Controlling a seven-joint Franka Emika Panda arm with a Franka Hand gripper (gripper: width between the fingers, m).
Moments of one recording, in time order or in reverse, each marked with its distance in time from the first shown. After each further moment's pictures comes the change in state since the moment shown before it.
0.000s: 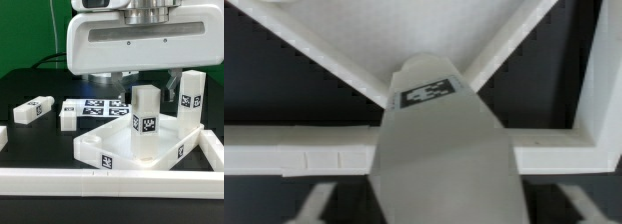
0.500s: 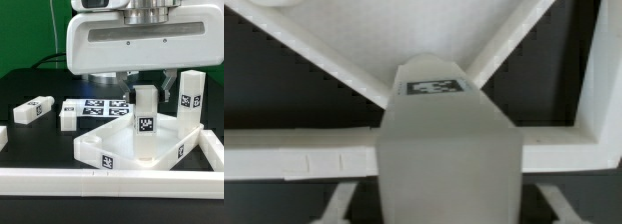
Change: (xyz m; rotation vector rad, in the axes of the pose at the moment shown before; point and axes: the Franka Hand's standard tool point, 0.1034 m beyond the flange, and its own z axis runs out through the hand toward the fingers) arm 0.000 0.001 0.000 0.002 0.000 0.106
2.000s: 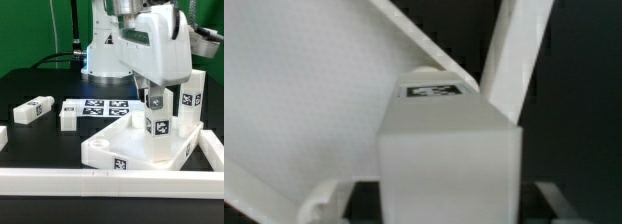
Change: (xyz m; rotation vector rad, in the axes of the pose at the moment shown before) arm -0.004 -0.010 0.005 0.047 -0.042 1.383
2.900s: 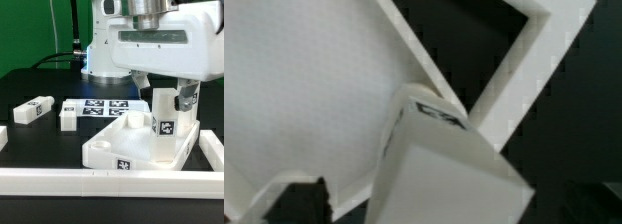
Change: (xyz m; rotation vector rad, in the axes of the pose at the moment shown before) arm -0.018 -0.004 0.001 0.016 -0.005 -0.470
